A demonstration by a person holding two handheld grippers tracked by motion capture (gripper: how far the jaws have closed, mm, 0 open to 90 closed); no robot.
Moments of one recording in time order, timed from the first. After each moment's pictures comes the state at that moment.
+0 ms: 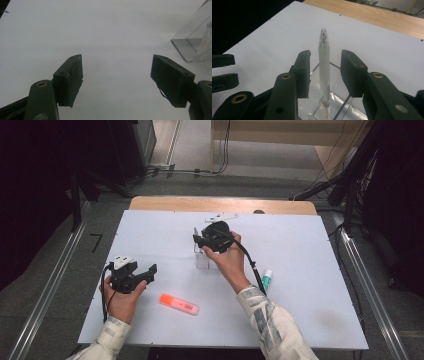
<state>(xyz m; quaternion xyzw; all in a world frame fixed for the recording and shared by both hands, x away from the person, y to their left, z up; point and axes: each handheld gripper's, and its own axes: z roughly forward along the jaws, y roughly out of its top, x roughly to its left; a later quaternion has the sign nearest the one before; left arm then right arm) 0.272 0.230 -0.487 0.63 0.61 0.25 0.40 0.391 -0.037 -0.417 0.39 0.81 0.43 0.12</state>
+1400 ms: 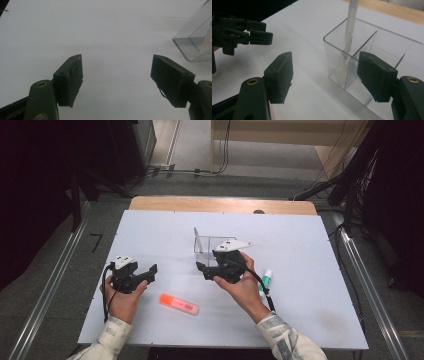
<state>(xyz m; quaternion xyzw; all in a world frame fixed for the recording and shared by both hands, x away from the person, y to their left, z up) 0.273 0.230 -0.488 0.63 0.61 0.25 0.40 0.318 -0.071 -0.429 0.34 0.82 0.45 0.12</state>
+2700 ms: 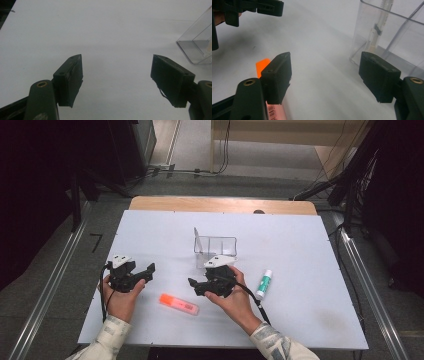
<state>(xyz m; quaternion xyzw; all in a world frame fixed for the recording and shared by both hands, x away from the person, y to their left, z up) 0.274 0.235 -0.487 0.63 0.62 0.25 0.40 0.296 -0.050 -0.461 0.33 0.84 0.42 0.11</state>
